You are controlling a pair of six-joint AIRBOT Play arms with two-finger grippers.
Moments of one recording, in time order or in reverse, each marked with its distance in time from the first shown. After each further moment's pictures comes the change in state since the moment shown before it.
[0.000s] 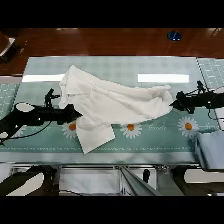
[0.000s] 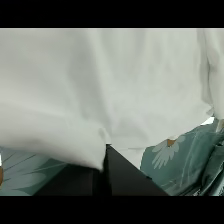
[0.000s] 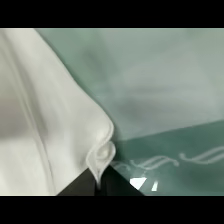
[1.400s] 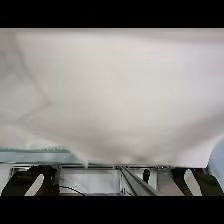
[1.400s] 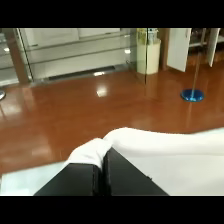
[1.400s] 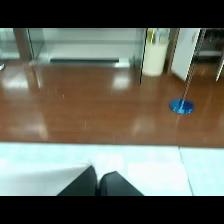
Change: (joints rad) left arm -0.129 0.559 1.291 0.907 -0.434 -0.187; right arm 0.057 0.869 1.030 -0.310 0.526 0.148
